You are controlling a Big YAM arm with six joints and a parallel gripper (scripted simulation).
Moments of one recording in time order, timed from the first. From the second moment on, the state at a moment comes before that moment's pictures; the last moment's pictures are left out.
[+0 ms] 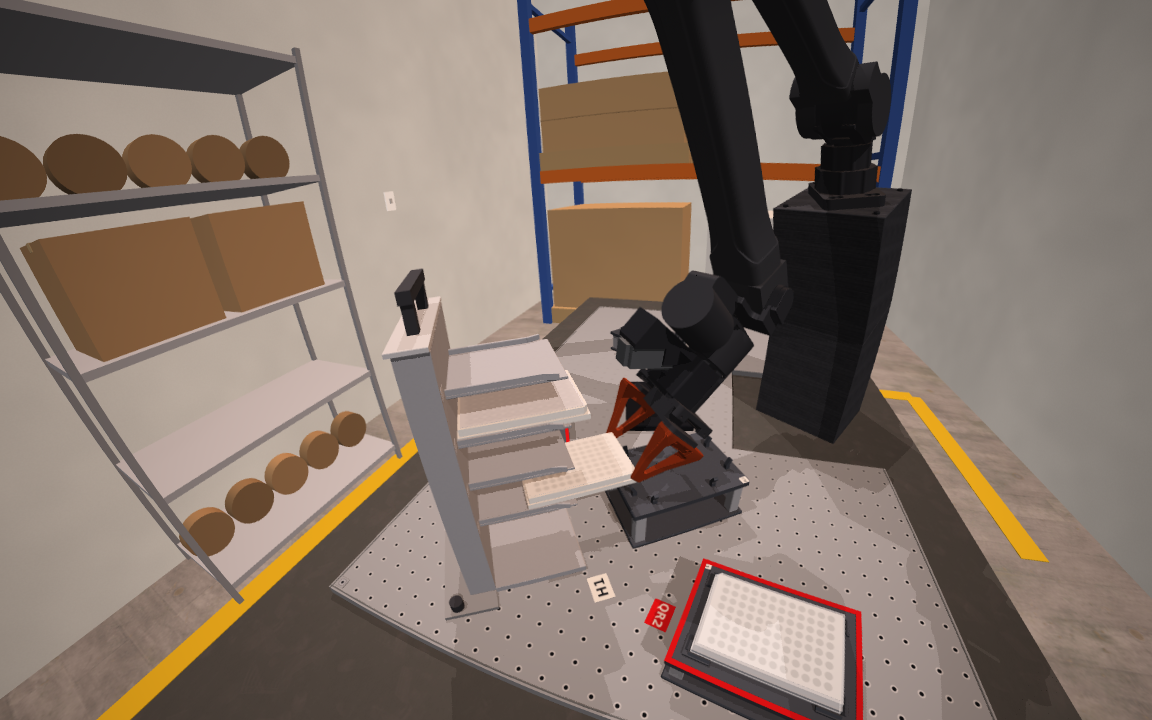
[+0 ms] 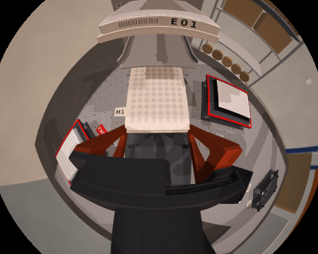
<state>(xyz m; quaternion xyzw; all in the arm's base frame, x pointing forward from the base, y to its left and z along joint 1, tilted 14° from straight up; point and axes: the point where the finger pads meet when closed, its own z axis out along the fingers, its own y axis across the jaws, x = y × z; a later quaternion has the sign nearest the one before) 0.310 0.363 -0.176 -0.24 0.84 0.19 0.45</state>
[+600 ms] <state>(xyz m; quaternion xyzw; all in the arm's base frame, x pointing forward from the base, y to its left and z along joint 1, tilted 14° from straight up) 0.317 0.368 -0.177 -0.24 0.84 0.19 0.45</state>
